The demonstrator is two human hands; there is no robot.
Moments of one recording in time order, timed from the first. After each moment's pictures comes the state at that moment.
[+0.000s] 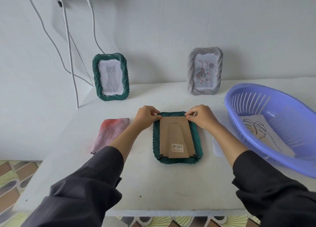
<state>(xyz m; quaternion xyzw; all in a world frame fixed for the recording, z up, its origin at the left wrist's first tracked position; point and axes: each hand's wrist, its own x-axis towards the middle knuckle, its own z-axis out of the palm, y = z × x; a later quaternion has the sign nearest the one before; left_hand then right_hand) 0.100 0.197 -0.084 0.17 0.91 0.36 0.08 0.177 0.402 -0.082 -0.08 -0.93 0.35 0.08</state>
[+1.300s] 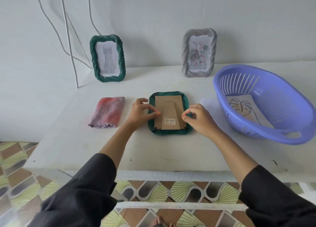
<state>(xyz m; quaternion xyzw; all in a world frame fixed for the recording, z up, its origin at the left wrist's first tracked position) 0.181 0.178 -0.101 0.16 0.88 0.44 0.08 0.277 0.385 -0.092 -0.07 -0.91 0.41 0.05</state>
